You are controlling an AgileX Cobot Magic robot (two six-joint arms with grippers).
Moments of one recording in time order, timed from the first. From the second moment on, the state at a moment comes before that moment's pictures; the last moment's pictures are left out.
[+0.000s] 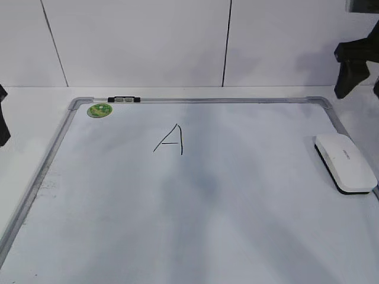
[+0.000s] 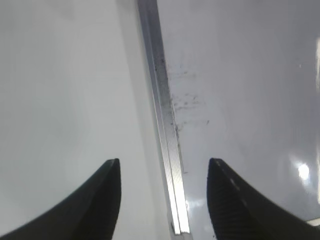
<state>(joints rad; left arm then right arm) -0.04 1.66 -1.29 -0.21 1.18 0.16 0.02 1.81 -1.64 0.05 1.23 -0.07</state>
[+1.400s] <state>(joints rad) -0.04 0.83 -1.10 -0.25 1.25 0.07 0.02 0.90 -1.04 0.07 1.25 -0.06</state>
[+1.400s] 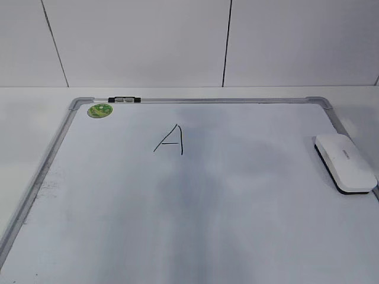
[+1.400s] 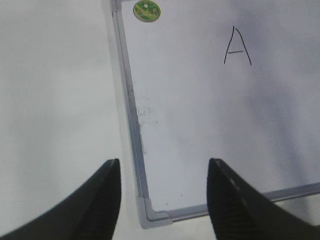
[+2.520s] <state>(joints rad) -0.04 0.25 -0.56 -0.16 1.27 0.07 0.02 0.20 -0.55 0.07 1.27 -0.05</state>
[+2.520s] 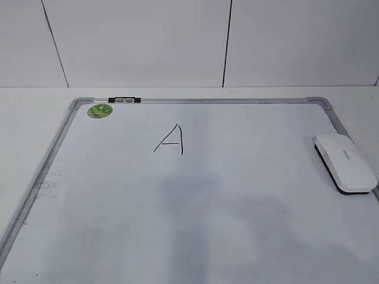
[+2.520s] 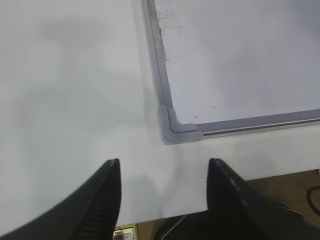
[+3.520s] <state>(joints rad) -0.04 0.25 -0.50 -0.16 1.10 0.07 0.02 0.20 -0.50 0.06 1.14 -0.07</state>
